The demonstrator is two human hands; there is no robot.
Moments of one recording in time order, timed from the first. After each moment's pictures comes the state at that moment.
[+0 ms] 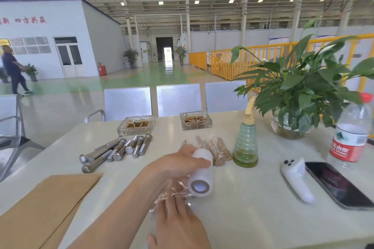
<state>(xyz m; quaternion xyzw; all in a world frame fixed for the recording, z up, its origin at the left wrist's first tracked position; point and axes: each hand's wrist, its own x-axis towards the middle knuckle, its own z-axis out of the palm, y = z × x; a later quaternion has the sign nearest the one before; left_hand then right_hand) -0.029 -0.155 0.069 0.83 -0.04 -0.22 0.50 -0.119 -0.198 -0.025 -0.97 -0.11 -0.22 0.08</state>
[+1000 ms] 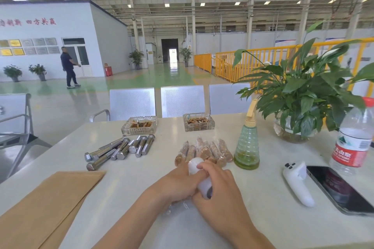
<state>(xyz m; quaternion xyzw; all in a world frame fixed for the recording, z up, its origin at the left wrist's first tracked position) -0.063 -0.152 0.052 0.86 -0.11 -0.16 0.47 -0.081 -0.291 -0.024 -0.89 -0.11 -0.23 0.38</state>
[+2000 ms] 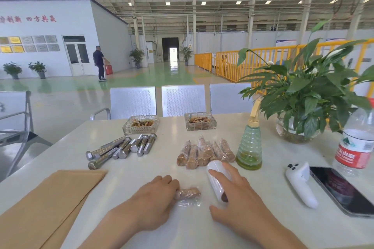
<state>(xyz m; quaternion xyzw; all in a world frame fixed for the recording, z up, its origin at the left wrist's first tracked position) -0.074 -0.086 0.020 0.96 -0.26 0.03 0.01 -0.087 -0.332 -0.022 -0.97 -0.10 -0.09 0.21</state>
